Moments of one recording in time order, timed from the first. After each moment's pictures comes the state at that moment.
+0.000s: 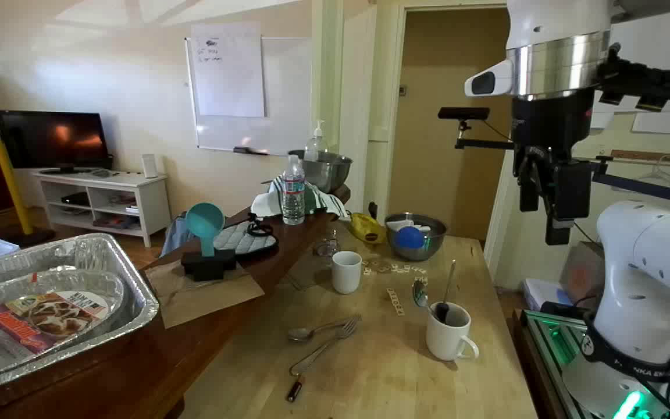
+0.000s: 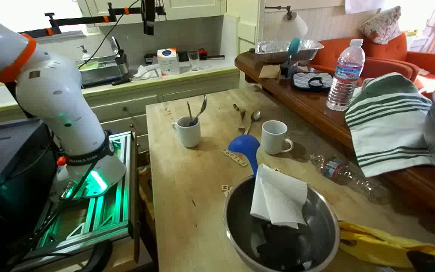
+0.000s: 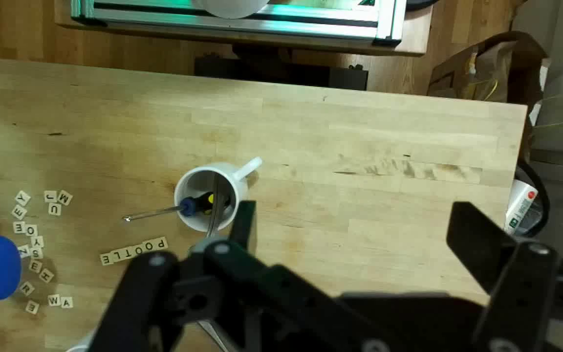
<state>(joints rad) 0.15 -0.66 0.30 -2.29 0.14 1.44 0.30</state>
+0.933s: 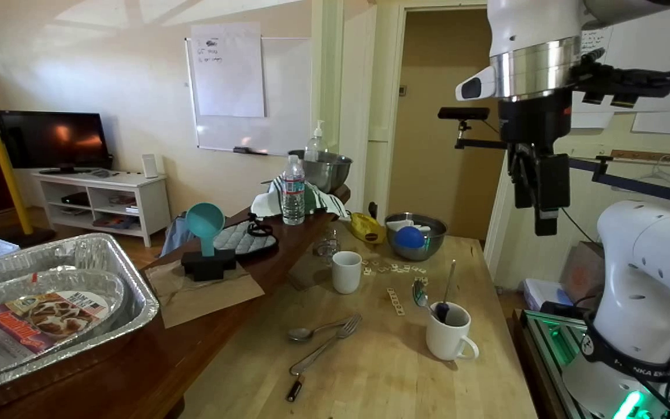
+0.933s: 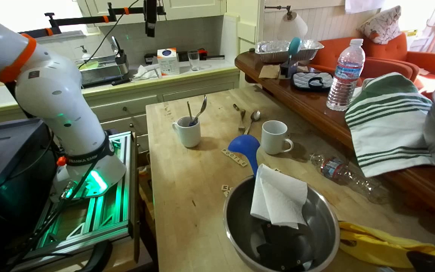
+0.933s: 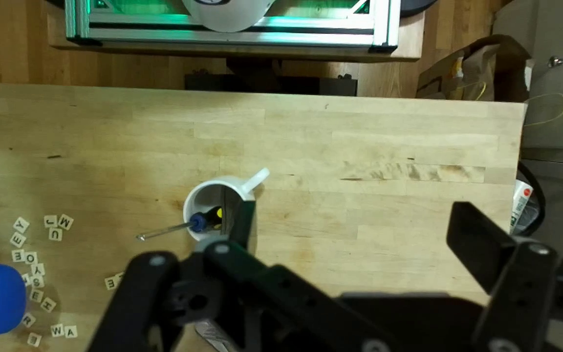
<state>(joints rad) 0.14 -0.66 0.22 -2.30 0.14 1.41 0.28</state>
